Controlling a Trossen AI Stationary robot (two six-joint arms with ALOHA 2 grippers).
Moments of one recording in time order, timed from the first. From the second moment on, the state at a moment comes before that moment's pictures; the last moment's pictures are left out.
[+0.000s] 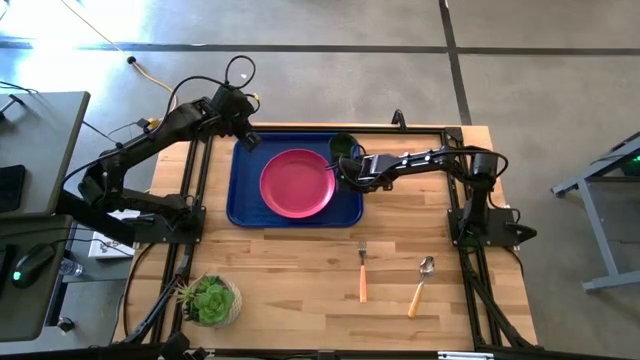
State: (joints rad) left arm 0.76 1.26 1.15 -0.80 -0.27 0.14; right arm -0.28 1.90 1.16 -0.62 0.24 1.21
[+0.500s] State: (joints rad) left arm 0.76 1.26 1.15 -0.80 -0.27 0.14; right arm -0.29 1.90 1.16 -0.70 0.25 1.30
